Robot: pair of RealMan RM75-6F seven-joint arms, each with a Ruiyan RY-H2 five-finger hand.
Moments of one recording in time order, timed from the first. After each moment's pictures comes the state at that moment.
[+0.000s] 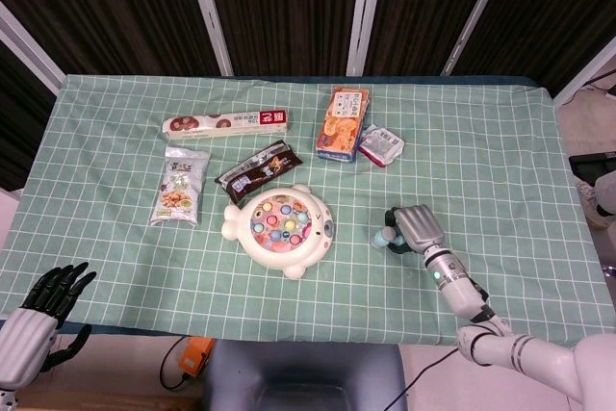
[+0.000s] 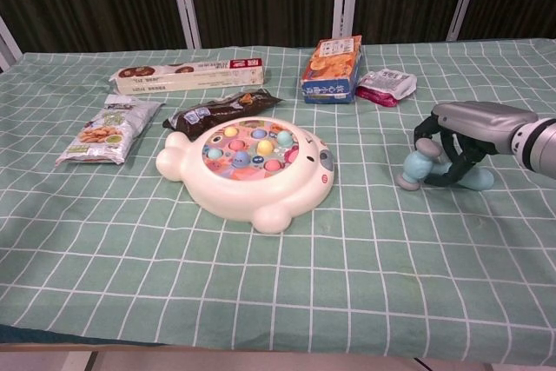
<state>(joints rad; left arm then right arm) -0.05 -1.05 0.12 -1.57 1.82 1.62 -0.08 0.65 -1.61 0.14 -1.15 -1.18 0.84 -0.16</state>
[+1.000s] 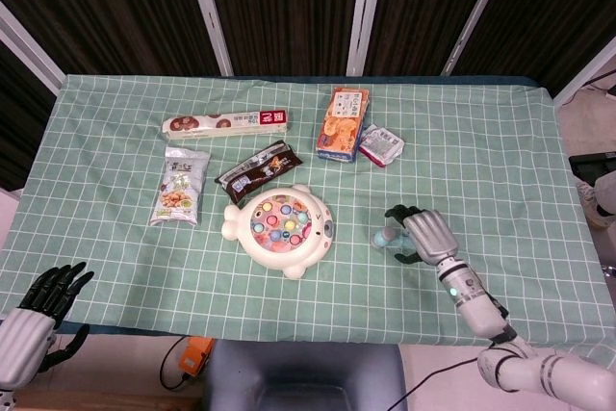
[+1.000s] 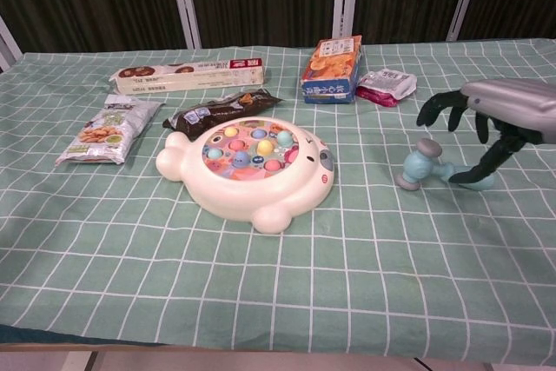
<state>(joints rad) -0.04 -1.04 0.12 -1.57 1.82 1.63 -0.09 0.56 -1.45 0.08 -1.41 -1.29 1.04 -0.20</state>
